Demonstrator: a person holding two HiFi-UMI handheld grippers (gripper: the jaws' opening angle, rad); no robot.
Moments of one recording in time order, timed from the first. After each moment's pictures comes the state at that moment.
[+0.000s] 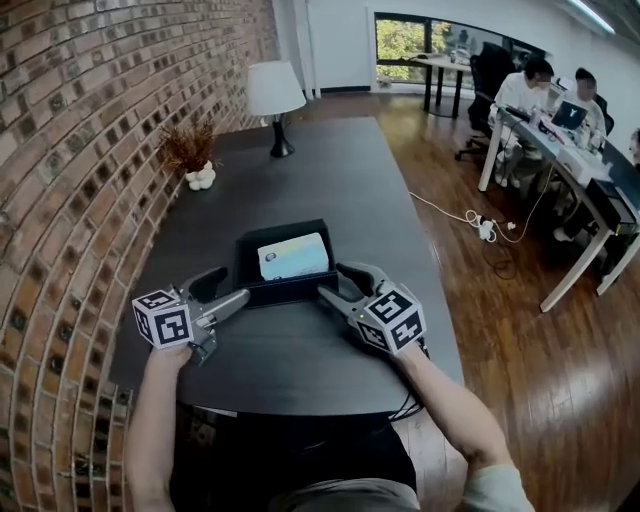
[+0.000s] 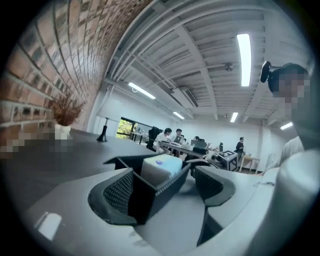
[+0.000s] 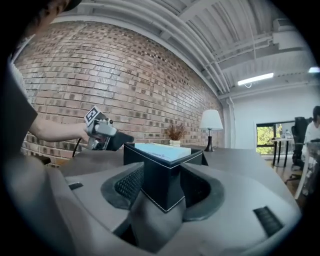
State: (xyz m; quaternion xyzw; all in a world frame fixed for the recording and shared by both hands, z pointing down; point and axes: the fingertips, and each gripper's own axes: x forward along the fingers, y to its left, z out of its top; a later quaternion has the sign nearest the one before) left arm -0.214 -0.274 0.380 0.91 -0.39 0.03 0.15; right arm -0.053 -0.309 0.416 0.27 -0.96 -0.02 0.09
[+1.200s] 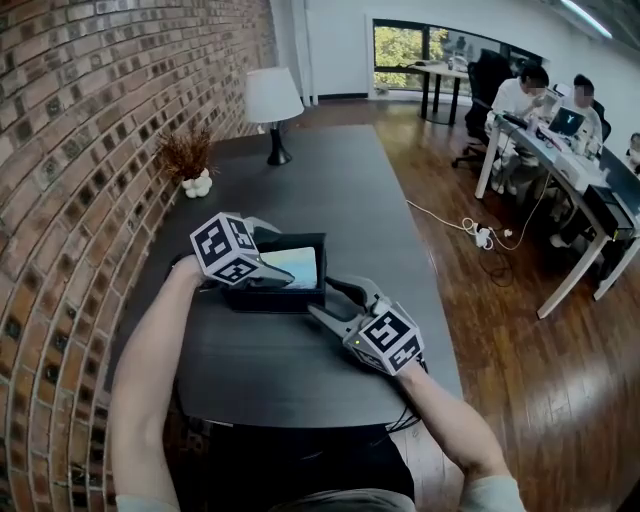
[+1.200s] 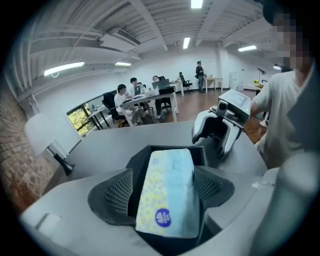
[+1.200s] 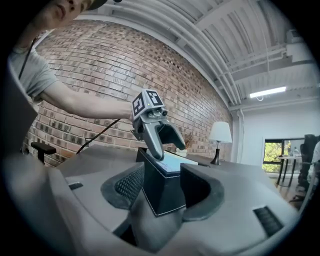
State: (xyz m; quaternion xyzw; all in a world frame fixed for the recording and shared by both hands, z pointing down) left arm -0.120 -0.354 0.394 0.88 -0.19 0.44 -0.04; right arm -0.067 -0.283 0.398 0.25 -0.96 -0.09 0.08
